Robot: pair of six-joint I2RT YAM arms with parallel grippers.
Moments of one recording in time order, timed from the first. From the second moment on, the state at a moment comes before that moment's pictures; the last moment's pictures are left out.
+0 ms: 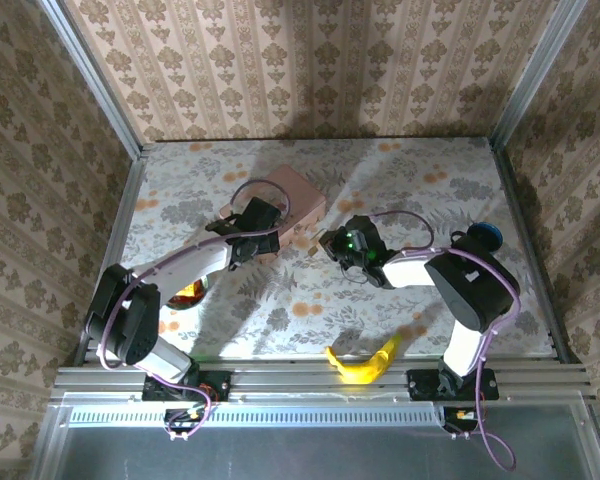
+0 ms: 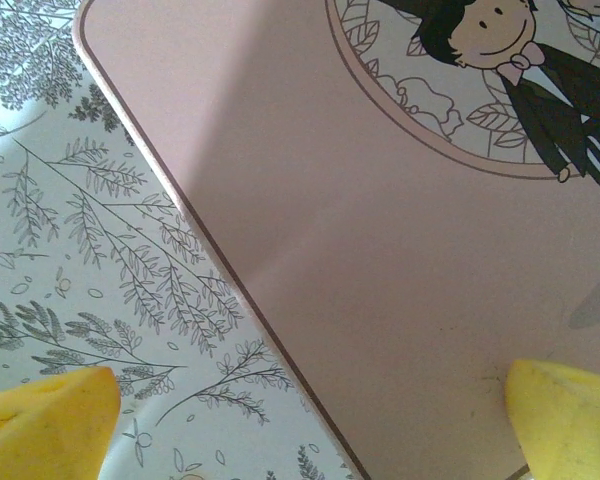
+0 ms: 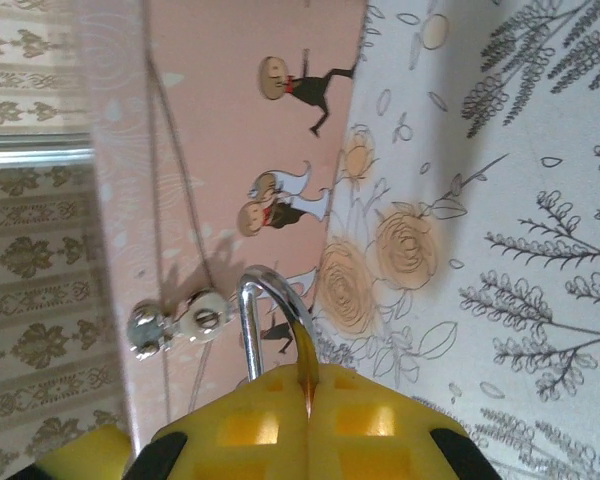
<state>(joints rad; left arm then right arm) -0.64 1.52 1.01 -0.57 -0.41 -0.68 0.56 1.76 0.74 0.50 -0.13 1.34</state>
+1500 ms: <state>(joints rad) -0.35 1.19 0.79 -0.40 -0.08 -0.75 0.53 1.87 1.31 -0.95 0.37 0.53</state>
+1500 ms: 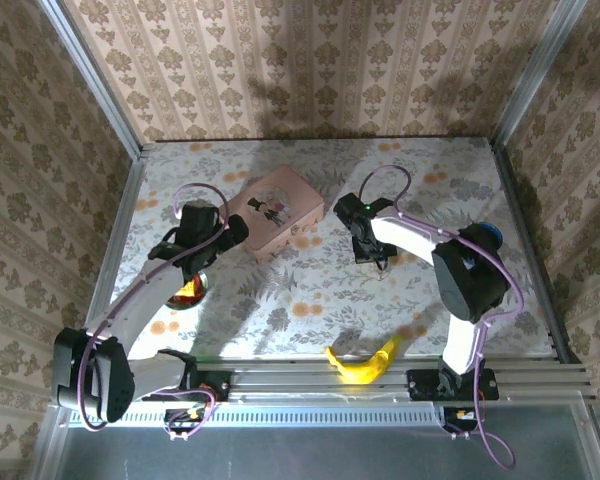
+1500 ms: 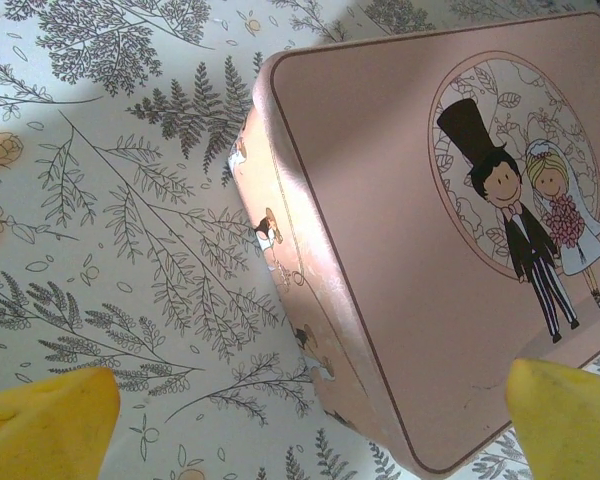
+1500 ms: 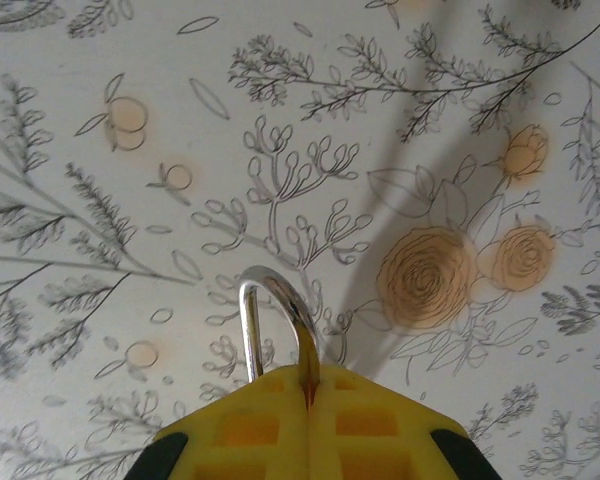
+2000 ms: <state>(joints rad) -0.35 1.28 0.79 -0.36 -0.04 -0.76 0.57 2.02 1.46 -0.98 0.36 0.53</state>
